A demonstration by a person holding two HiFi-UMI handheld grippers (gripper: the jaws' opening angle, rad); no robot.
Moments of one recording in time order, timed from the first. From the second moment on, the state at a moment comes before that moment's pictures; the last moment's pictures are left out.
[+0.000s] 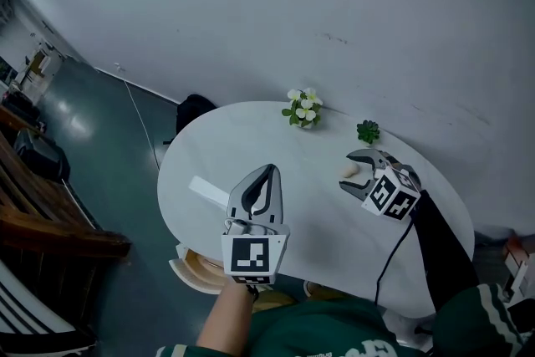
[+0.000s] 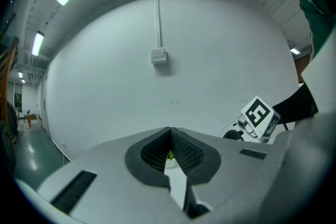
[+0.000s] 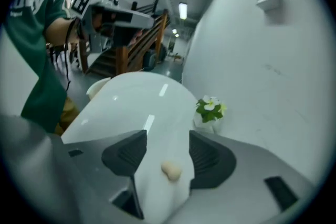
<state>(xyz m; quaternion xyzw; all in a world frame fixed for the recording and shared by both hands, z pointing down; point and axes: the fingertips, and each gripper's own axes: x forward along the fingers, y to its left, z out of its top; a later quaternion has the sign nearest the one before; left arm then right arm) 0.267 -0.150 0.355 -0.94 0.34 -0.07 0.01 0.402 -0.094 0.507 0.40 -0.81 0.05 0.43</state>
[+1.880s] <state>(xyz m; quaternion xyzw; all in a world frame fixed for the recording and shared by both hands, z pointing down) 0.203 -0.143 0.348 -0.91 0.41 -0.08 0.02 0.373 -0.108 0.404 0.62 -0.76 0.04 0.19</state>
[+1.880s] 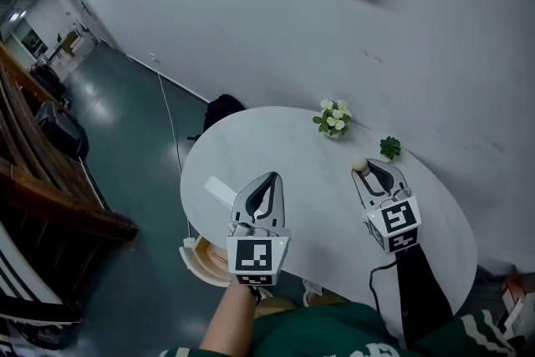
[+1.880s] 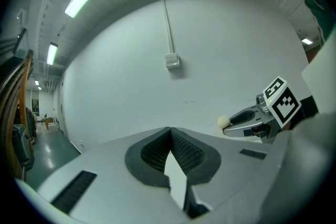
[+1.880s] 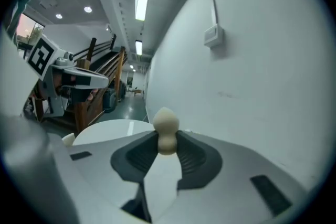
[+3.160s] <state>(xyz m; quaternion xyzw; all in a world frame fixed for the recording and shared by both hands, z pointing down) -0.104 -0.147 0.340 -0.81 0.58 -0.10 0.01 0.074 -0.154 0.374 0.52 -0.85 -0.02 0.11</state>
